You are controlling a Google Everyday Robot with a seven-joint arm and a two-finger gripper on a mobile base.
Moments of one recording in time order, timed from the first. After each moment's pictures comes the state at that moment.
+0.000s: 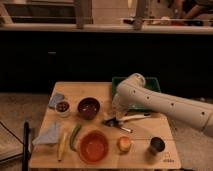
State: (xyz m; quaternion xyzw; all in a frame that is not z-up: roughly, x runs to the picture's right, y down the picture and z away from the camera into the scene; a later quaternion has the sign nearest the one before) arm 0.082 0.133 0.801 -0.25 -0.13 -0.11 0.95
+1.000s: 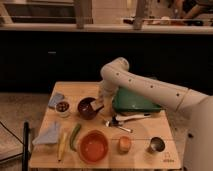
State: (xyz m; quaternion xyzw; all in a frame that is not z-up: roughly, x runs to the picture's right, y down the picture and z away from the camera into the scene) arm 0.000 0.065 0.805 -0.25 -0.17 -0.21 0.93
